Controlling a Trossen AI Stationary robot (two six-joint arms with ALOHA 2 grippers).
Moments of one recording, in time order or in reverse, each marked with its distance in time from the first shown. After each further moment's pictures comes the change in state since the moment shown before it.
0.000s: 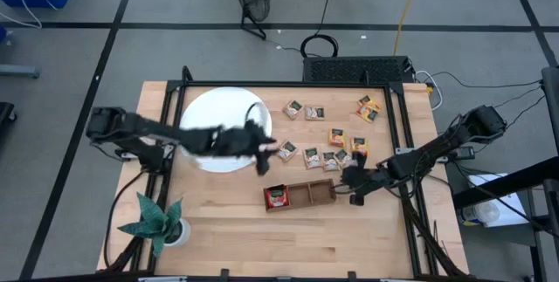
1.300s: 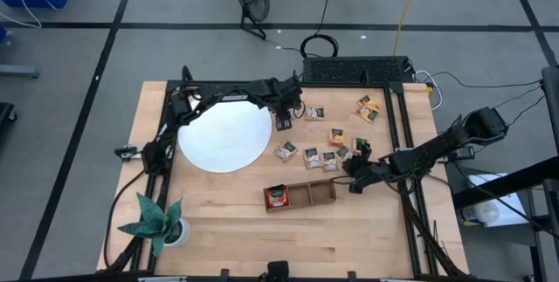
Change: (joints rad) left arm 0.439 0.753 0.883 -0.762 0.130 0.575; right arm -0.098 -0.006 -0.129 0.131 0.139 -0.121
